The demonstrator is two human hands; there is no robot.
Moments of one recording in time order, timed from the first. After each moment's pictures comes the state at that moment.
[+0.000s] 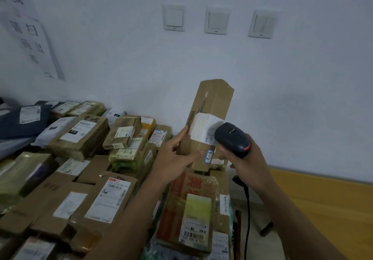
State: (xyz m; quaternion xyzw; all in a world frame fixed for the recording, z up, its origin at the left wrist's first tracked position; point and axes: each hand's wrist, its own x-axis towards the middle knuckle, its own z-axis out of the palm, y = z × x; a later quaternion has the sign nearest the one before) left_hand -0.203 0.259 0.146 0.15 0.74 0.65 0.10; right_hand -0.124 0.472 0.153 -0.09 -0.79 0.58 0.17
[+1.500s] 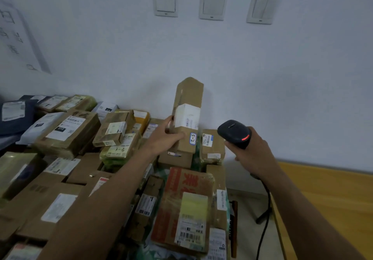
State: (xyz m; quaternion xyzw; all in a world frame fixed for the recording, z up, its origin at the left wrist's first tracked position) left_hand -0.296 0.267 0.131 0.11 0.81 0.54 0.19; right_hand -0.147 0.510 0.149 -0.18 -0.89 0.41 0.11
